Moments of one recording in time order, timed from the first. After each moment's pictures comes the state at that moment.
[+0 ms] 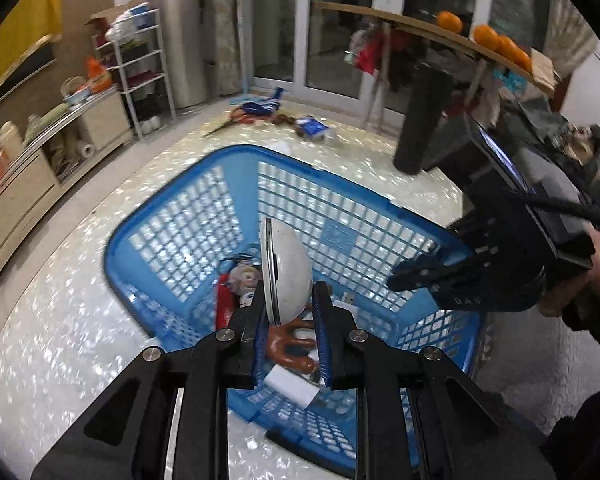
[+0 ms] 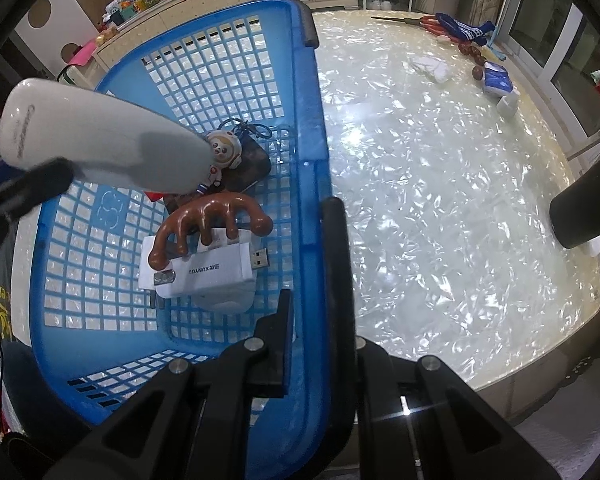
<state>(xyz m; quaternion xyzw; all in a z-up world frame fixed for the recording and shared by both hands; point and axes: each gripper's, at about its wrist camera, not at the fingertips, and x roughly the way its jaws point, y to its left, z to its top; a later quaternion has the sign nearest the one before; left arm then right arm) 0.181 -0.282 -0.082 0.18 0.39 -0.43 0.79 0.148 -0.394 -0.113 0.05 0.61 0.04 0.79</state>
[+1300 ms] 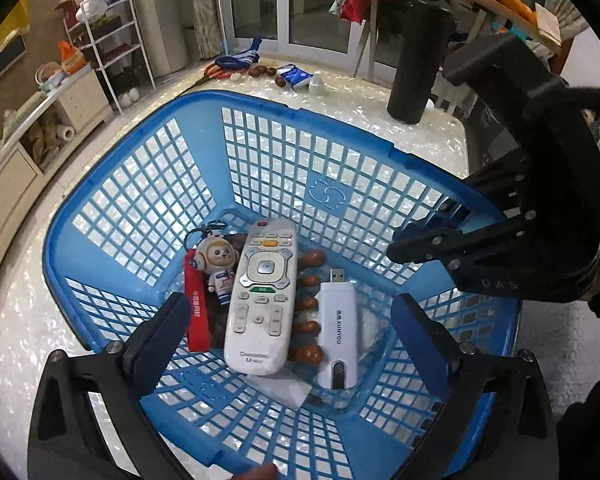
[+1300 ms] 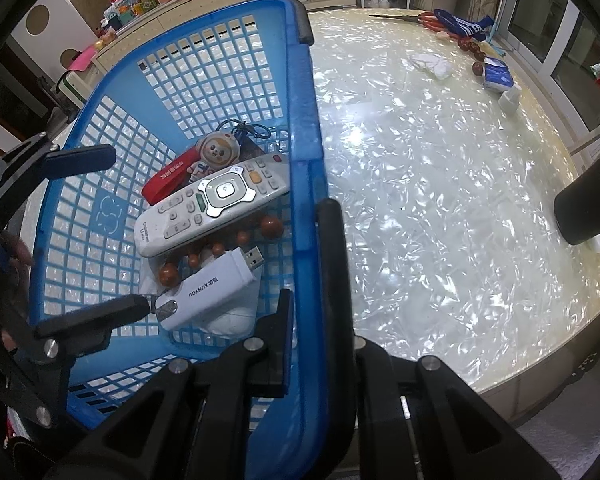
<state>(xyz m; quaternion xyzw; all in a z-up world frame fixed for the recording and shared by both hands) 0.187 -0.313 -0.119 0.24 0.44 -0.43 0.75 0.150 -0.397 -0.117 0.05 0.61 0.04 0.79</state>
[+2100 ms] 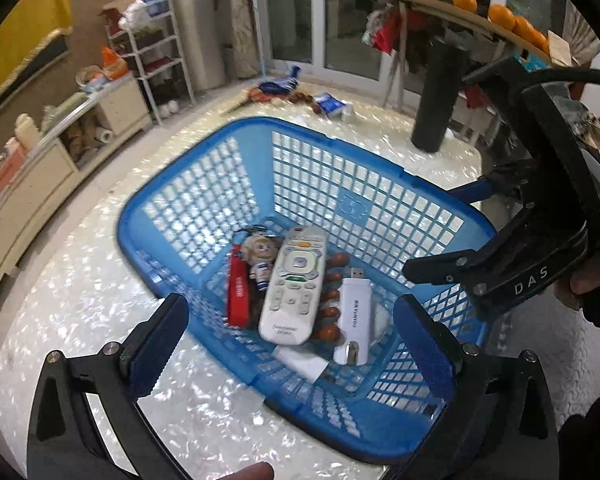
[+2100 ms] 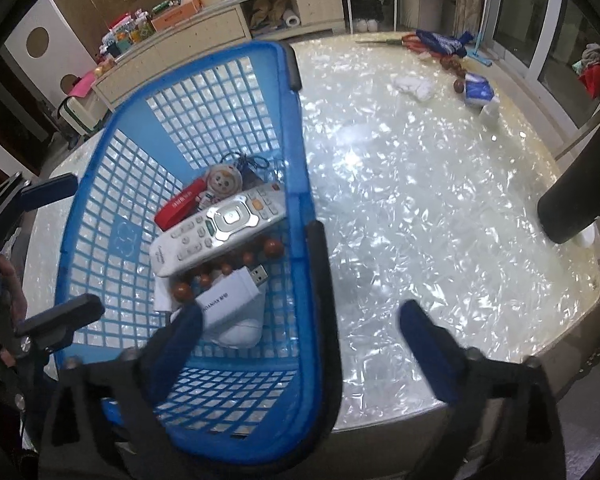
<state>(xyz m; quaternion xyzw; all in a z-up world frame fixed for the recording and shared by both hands) 0.169 -0.269 -0.084 0.21 0.41 -0.38 0.81 0.137 -0.401 -0.091 0.07 0.57 0.02 0.82</state>
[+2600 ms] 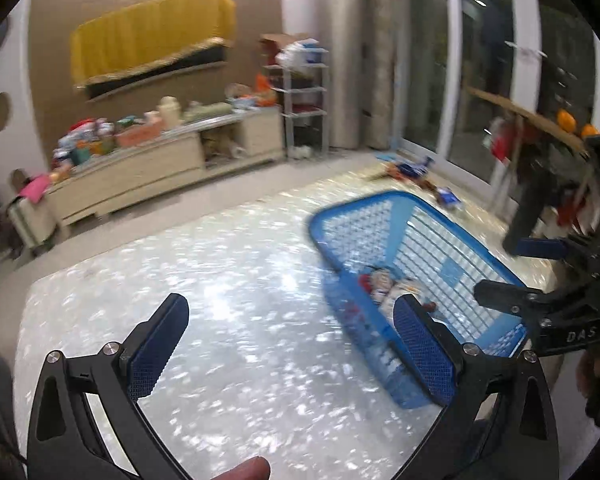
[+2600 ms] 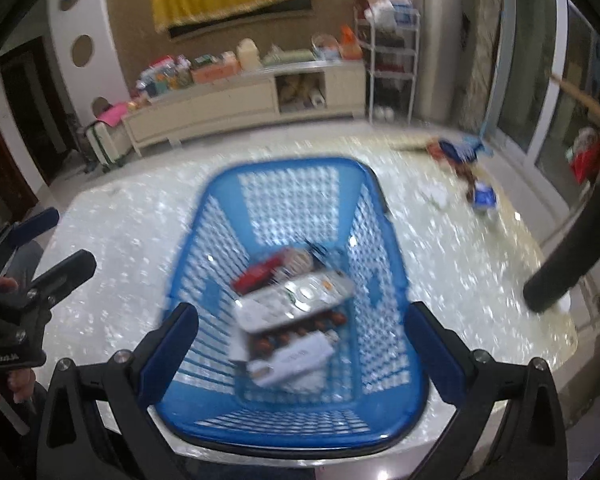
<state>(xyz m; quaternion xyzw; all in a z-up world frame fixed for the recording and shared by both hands) 0.131 -0.149 -0.030 0.07 0.32 -0.17 0.93 0.109 -0.325 -0.015 0.02 0.43 0.04 0.90</state>
